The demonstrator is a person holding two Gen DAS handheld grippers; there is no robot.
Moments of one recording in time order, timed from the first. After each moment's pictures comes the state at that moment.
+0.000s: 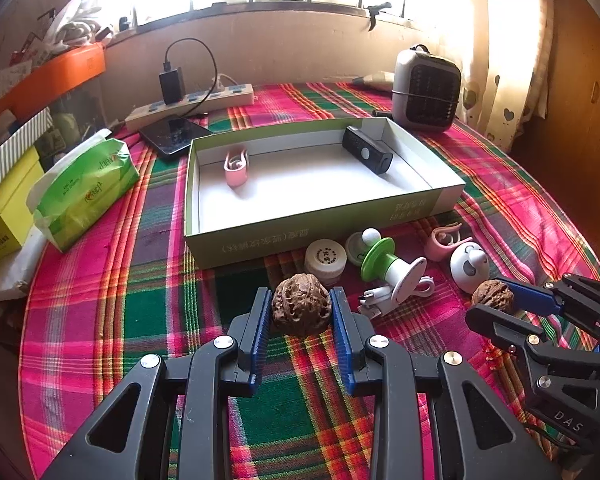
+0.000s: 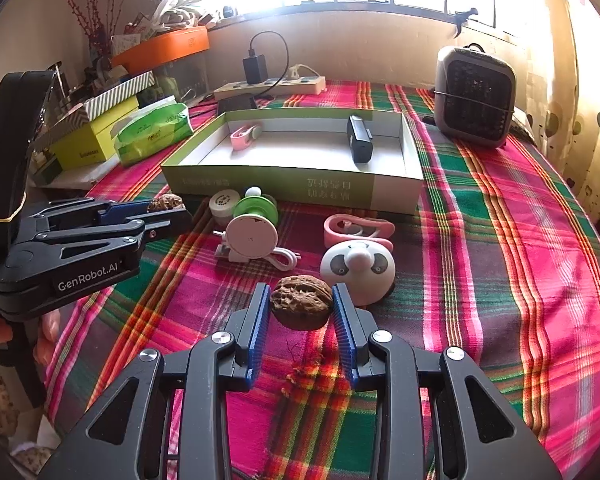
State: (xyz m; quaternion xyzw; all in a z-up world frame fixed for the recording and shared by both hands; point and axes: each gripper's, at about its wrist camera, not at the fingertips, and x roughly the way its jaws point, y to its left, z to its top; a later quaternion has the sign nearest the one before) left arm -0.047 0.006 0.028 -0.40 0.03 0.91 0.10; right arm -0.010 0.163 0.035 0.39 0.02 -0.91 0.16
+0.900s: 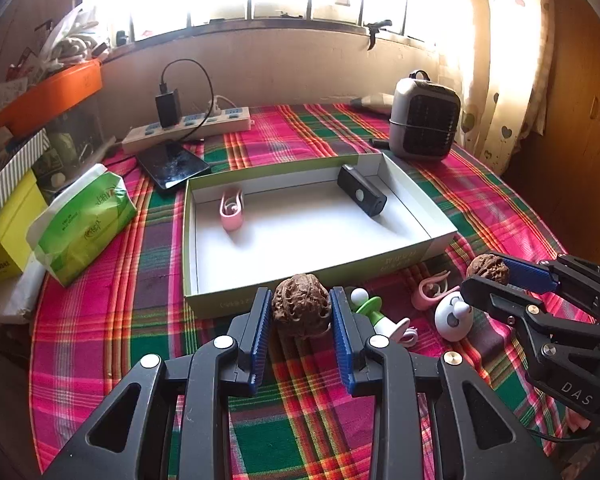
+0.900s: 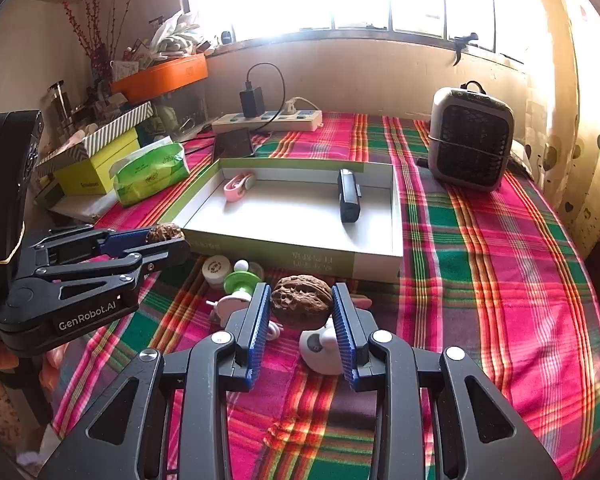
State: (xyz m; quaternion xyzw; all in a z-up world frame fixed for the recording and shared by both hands) left arm -0.069 0.011 0.057 -0.39 0.02 0.92 0.10; right arm -0.039 0.172 0.072 0.36 0.02 -0.92 0.16
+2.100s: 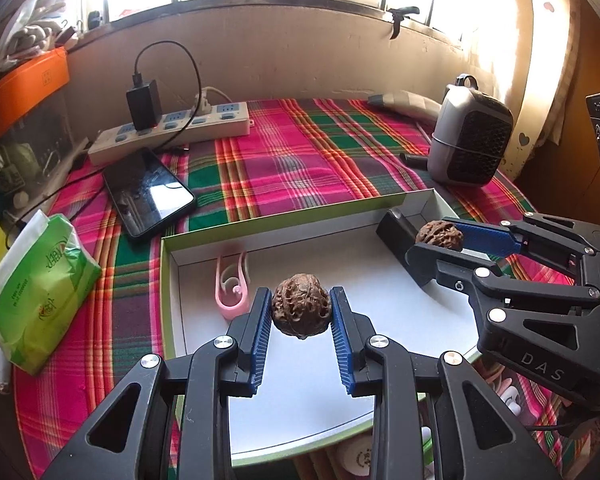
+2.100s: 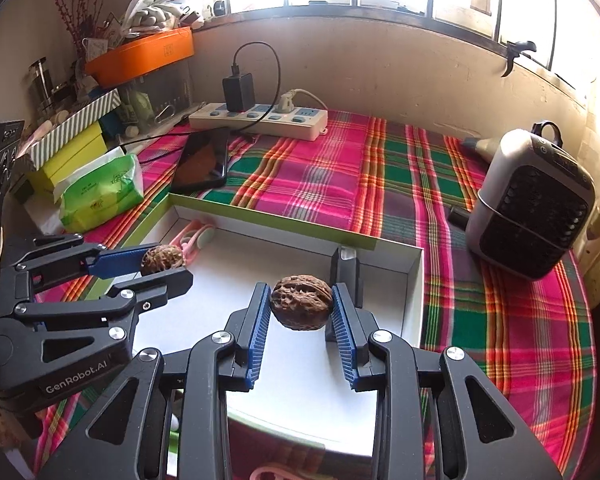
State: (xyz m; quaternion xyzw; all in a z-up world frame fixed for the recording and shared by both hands) left arm -0.186 0.006 0.041 -0.42 0.01 0.90 0.12; right arm -0.177 0.144 0.068 0.40 0.07 -0.90 0.18
